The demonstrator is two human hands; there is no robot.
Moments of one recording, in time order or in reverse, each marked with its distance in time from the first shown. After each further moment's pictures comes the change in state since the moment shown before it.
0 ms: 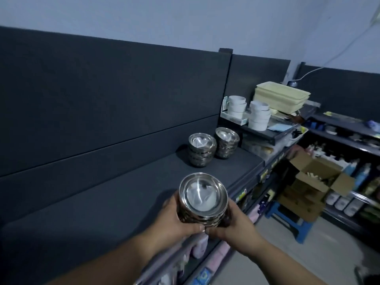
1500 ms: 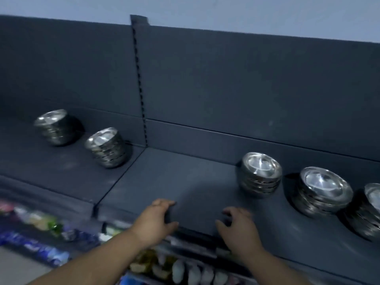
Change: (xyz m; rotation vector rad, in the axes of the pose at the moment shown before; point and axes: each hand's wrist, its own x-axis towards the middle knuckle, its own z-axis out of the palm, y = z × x) left_hand -0.086 -0.019 0.000 0.583 0.733 -0.662; right_hand 0.122 -0.020 0.068 -0.535 -0.547 -0.522
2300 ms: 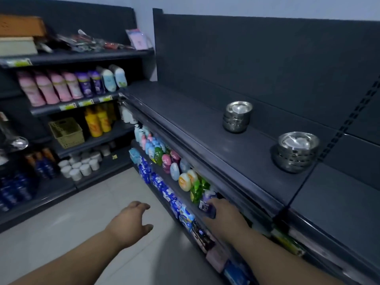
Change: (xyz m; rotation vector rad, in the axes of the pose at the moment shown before) left_hand -0.301 -0.375 -0.188 0.148 0.202 -0.685; right_hand -0.113 -0.378 0.280 -0.148 -0.609 -0.577
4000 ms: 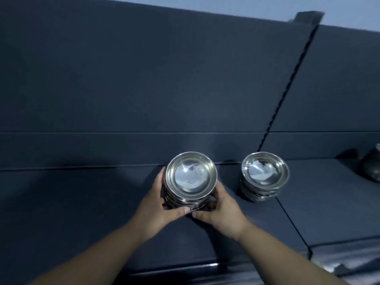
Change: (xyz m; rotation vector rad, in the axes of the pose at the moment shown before) left_hand 0.418 0.224 -0.102 -0.801 -0.606 0.939; right_hand 0.248 0.026 -0.120 0.720 0.805 0.446
